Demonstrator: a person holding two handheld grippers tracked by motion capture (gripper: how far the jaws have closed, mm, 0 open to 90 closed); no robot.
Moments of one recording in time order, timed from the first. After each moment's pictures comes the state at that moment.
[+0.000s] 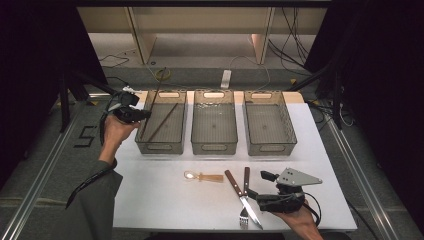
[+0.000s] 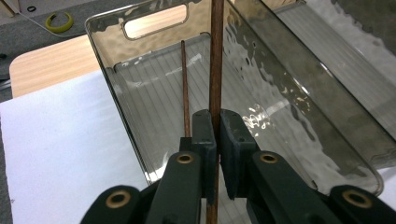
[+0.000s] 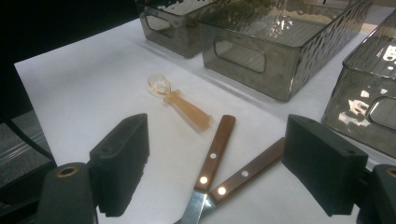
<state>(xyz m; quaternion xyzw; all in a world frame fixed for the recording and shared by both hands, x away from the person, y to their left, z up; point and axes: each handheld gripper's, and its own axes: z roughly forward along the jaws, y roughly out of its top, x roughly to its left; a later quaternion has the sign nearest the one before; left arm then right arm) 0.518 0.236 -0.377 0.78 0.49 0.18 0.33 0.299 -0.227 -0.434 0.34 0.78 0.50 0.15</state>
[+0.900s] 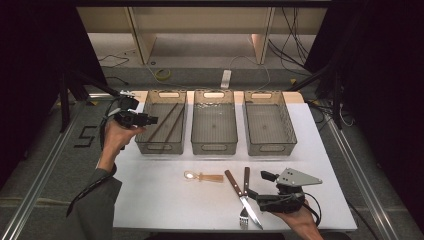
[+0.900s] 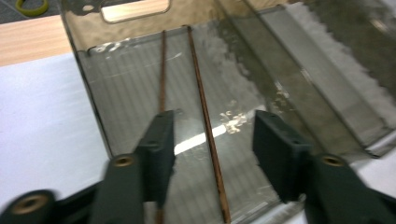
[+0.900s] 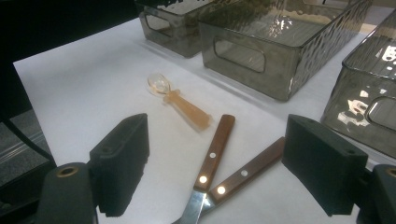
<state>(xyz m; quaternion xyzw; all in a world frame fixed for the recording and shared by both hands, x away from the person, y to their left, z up) 0.500 0.232 -0.377 0.76 0.51 0.14 0.38 0.299 -0.227 -0.434 0.34 0.79 0.50 0.15</state>
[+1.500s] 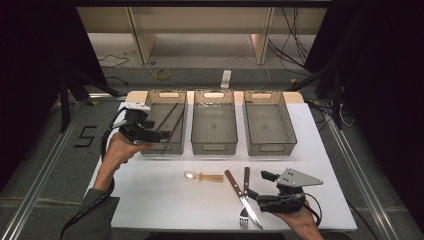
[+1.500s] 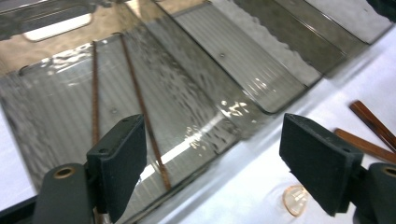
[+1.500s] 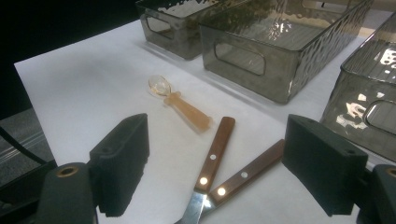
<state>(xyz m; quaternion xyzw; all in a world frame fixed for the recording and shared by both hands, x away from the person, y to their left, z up) 0.449 0.196 -0.366 0.81 0.41 0.13 0.39 0.297 -0.227 -0.431 0.34 0.79 0.50 0.15</state>
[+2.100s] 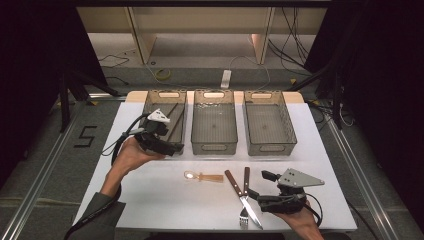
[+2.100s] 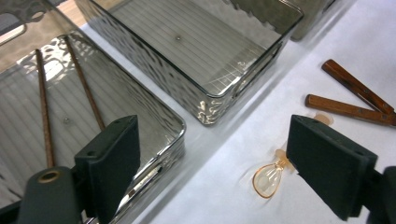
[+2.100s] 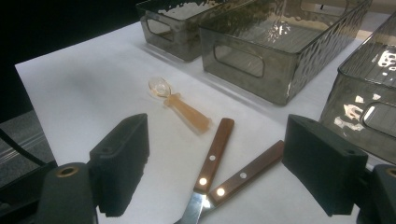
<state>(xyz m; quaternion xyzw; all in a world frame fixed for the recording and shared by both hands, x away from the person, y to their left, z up) 0.432 0.154 -0.372 0.86 0.35 0.13 0.35 0.296 -0.228 -0.430 0.34 0.78 0.50 0.16</state>
